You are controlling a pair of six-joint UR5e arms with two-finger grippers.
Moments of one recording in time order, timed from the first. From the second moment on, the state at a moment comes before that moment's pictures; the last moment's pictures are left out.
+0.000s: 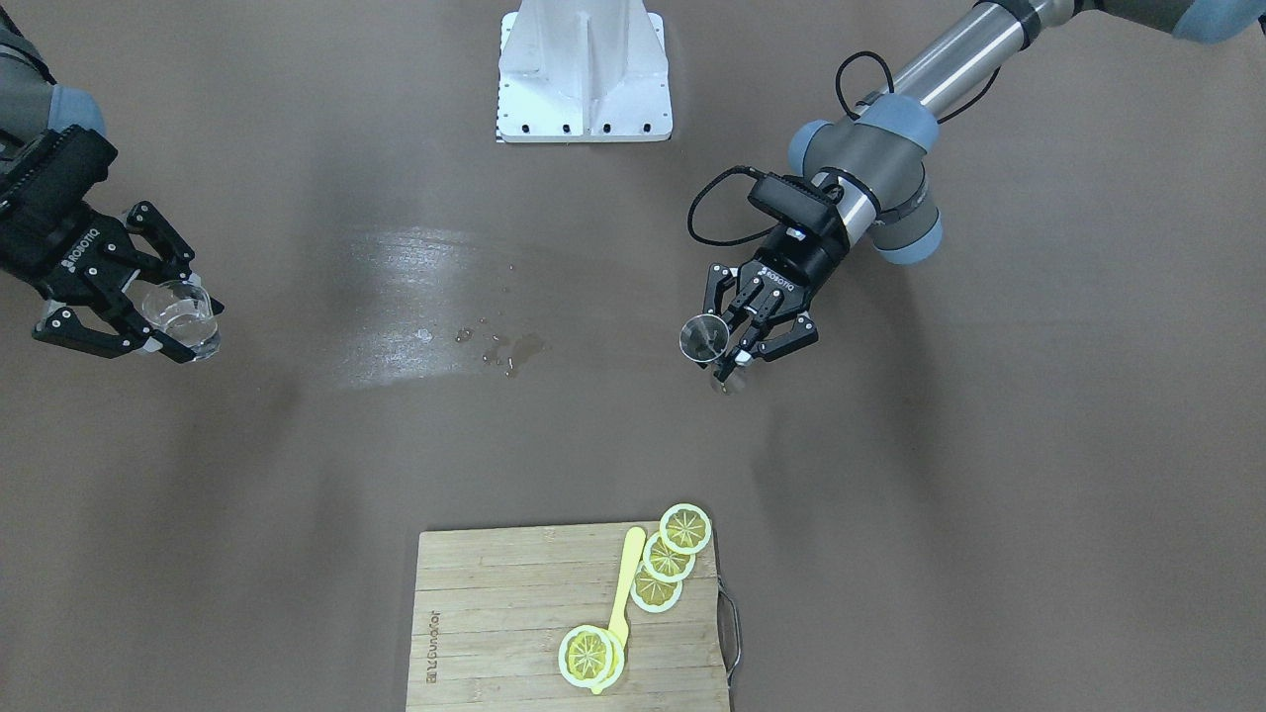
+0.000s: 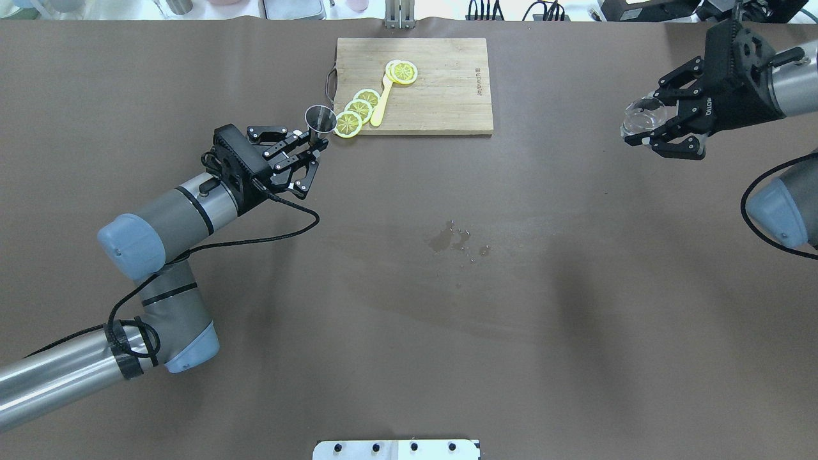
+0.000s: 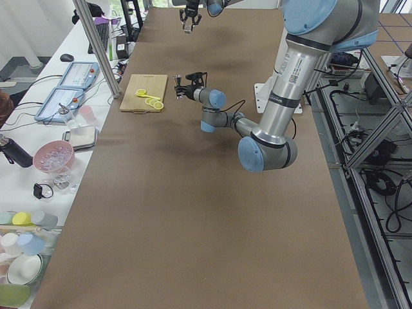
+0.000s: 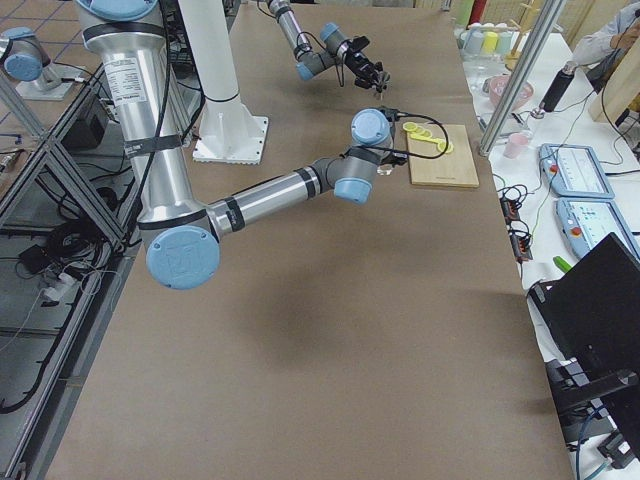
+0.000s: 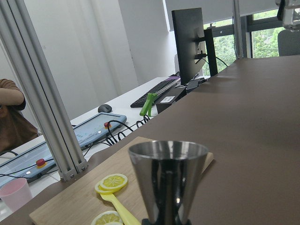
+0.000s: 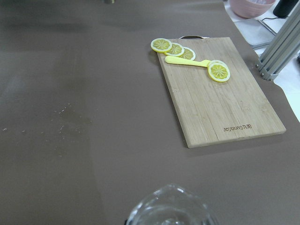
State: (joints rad) left arm -0.54 -2.03 -1.38 -3.13 -1.27 -0.26; right arm 1.09 -1.37 1.70 -0.62 2.36 -0.15
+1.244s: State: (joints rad) left arm -0.52 -1.97 -1.32 -3.26 -0.78 -0.52; right arm 1.09 -1.38 1.24 0.01 2.49 -0.04
